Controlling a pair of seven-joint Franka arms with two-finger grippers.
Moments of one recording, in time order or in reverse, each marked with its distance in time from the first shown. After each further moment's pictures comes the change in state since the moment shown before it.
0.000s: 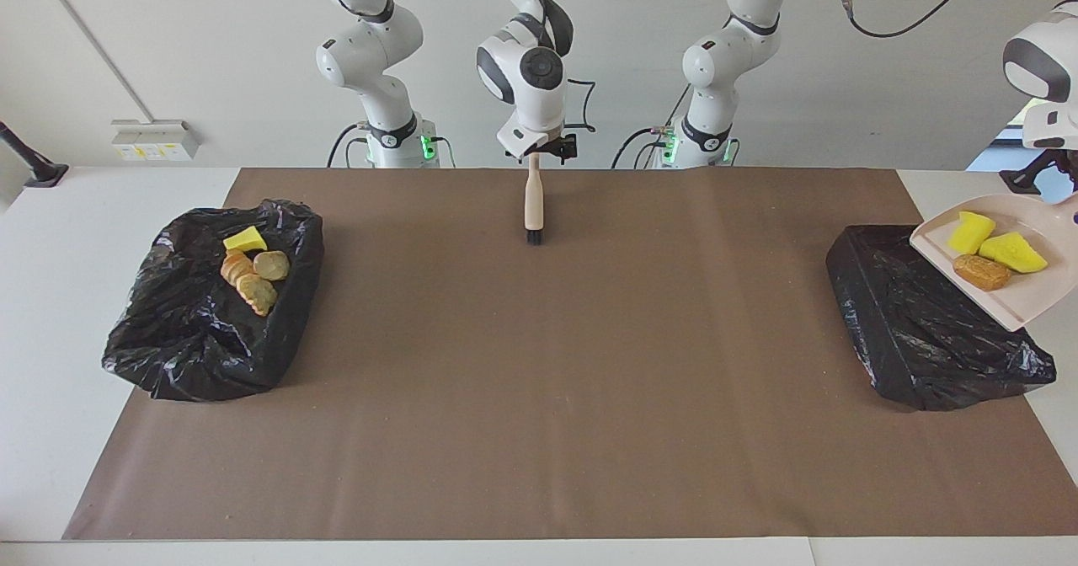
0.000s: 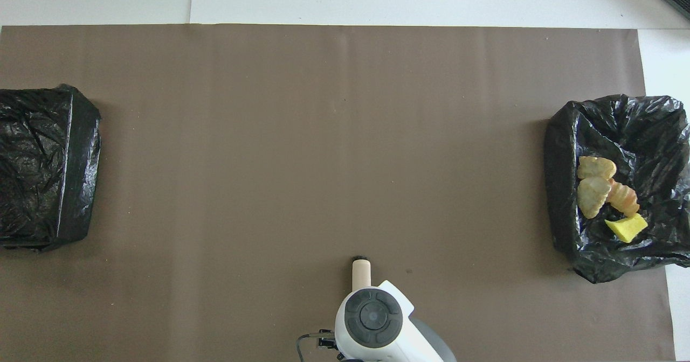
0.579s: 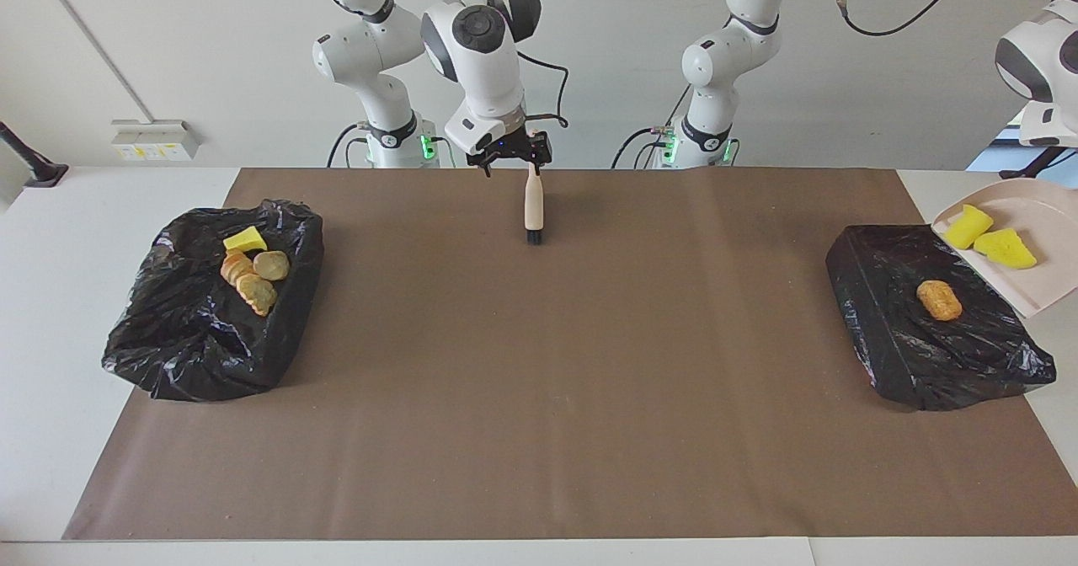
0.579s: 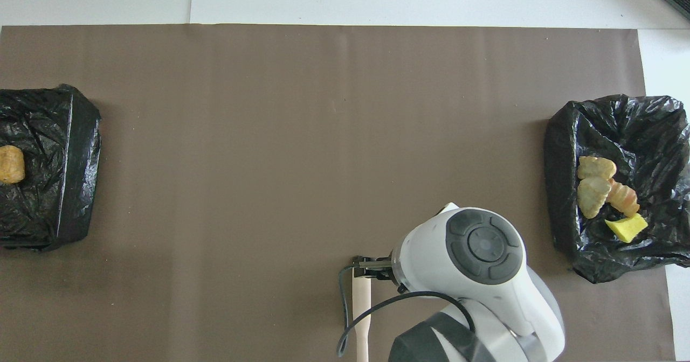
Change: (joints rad) left arm -0.035 -0.026 -0.008 0.008 0.210 -0.056 -0.057; right arm -0.249 -0.049 -0.010 0.209 -0.137 -0.093 -0.157
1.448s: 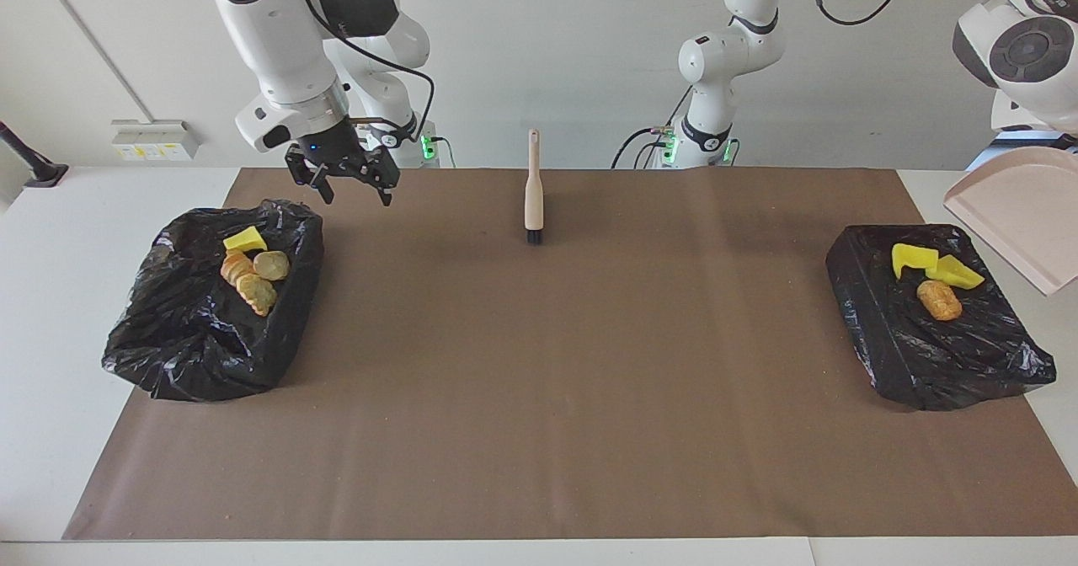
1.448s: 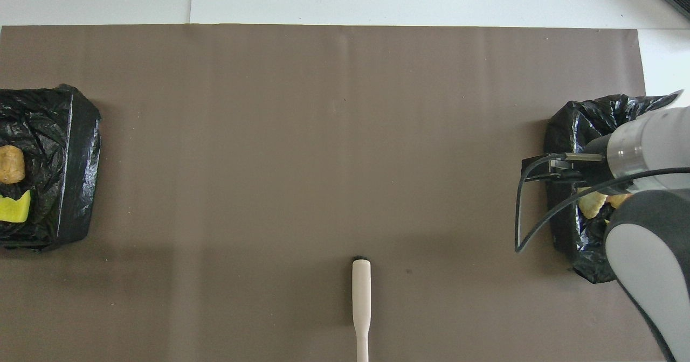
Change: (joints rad) left arm -0.195 -0.064 -0.016 0.027 0.199 -0.274 -0.138; right arm -0.495 0.037 -0.010 0.258 -0.128 -0.141 -0.401
